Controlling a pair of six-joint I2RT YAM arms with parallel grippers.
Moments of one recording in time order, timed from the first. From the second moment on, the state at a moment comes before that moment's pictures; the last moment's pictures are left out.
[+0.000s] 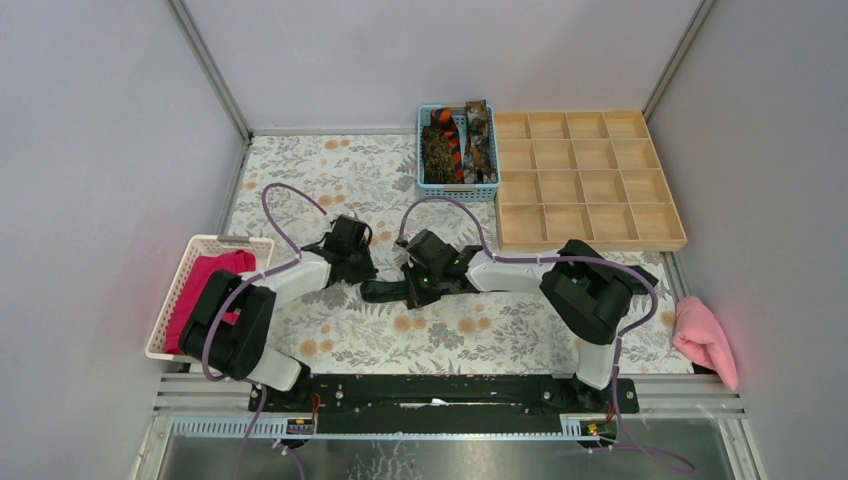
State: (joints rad) left arm -0.39 1.50 0.69 -0.19 -0.02 -0.70; right arm 0.95 1.85 1.10 -0.23 -0.19 0.51
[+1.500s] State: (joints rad) left arm -0.38 1.04 0.83 -0.31 -0.32 -0.76; right arm 1.02 1.90 1.30 -0.37 -0.02 0.47
